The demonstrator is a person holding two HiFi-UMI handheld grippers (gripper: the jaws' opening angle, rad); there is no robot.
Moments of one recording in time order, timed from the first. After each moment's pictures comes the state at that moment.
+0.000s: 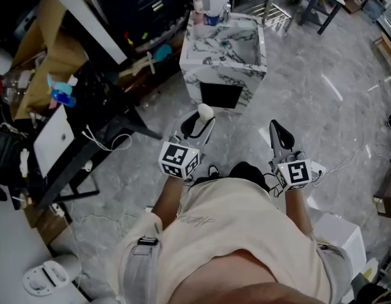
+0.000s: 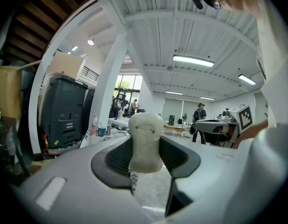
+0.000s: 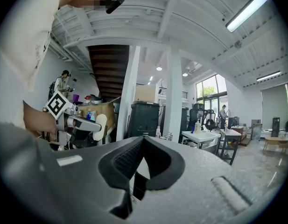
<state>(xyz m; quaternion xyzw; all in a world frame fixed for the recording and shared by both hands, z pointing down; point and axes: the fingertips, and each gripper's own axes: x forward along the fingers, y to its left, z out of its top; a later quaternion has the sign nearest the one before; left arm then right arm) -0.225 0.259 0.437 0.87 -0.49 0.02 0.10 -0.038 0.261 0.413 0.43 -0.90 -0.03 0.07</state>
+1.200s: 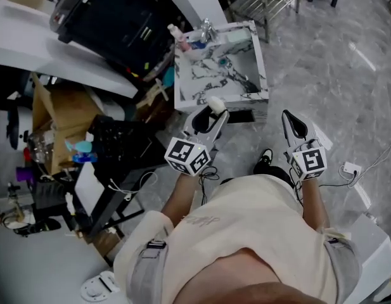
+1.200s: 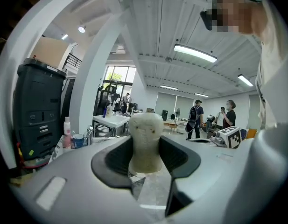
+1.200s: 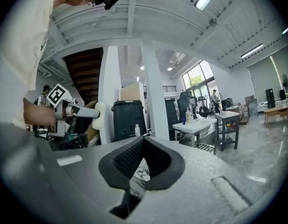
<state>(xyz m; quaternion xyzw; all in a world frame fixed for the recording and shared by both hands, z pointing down) -0.136 0.025 0.402 0.89 -0.44 0.04 0.12 0.044 0.034 0.454 0.46 -0.89 0.06 0.01</state>
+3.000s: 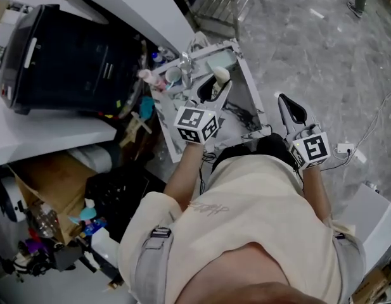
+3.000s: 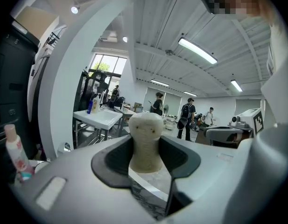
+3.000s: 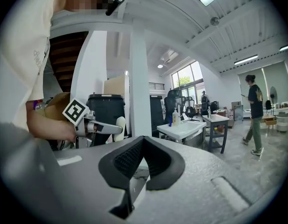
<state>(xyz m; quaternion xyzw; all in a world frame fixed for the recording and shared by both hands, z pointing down) -0.102 -0.267 0.441 0.93 -0.33 0.06 0.13 0.029 -0.171 0.426 0.54 -0.84 0.06 0.04</state>
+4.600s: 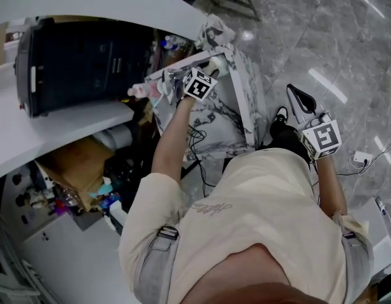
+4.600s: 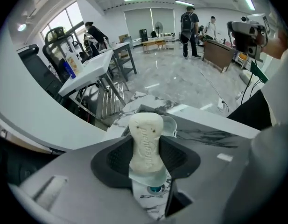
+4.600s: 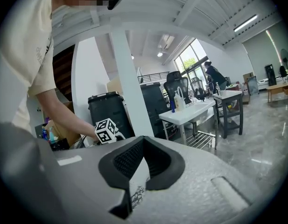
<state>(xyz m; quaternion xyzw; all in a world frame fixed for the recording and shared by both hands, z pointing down) -0.090 -0.424 0.673 0.79 -0.27 0.55 0.05 0.151 -0.293 0.510 0.44 -0.88 0.16 0.03</state>
